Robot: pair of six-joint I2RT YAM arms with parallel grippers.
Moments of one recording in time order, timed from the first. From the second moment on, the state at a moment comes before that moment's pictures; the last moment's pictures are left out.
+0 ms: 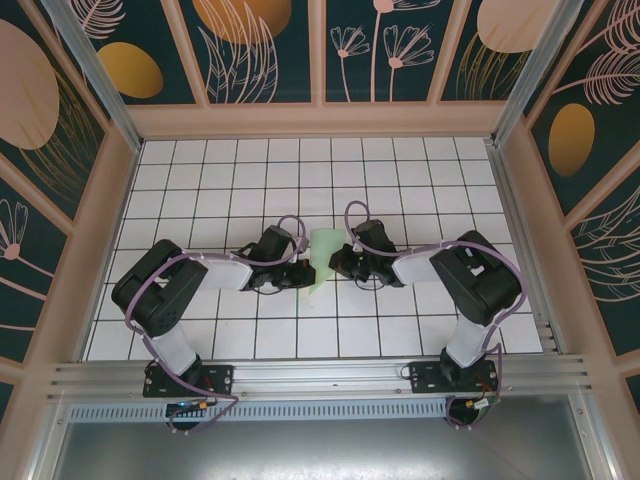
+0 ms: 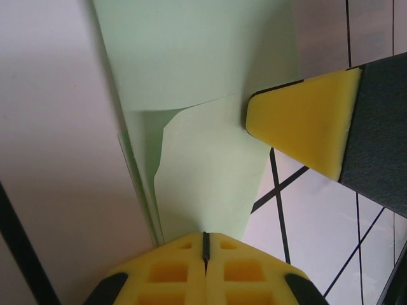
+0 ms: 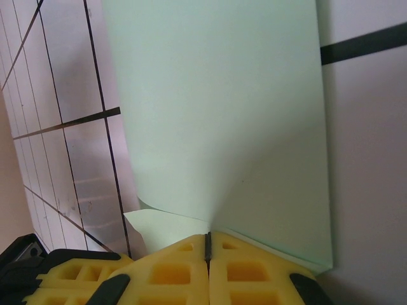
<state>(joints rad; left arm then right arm) -0.65 1.74 0.70 0.13 0.47 -0.68 0.64 1.76 0.67 0.30 -0.39 0.99</state>
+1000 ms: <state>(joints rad) -0.68 1.79 0.81 0.05 0.59 -0.77 0.64 1.76 0.65 0.35 -0.39 0.99</state>
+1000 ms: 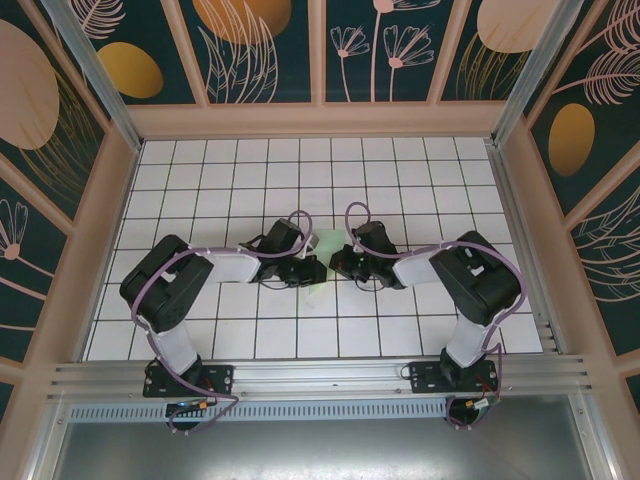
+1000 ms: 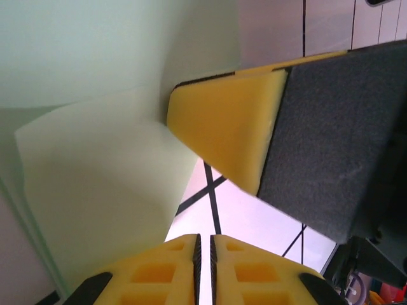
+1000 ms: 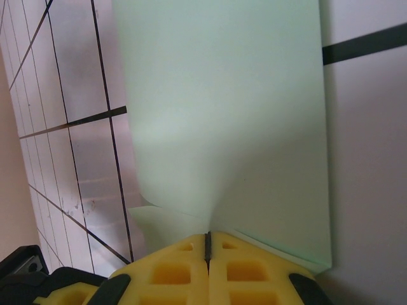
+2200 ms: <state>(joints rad) -0.69 1.61 0.64 -0.08 0.49 -0.67 0.64 1.76 0.66 0.33 -0.39 0.99</state>
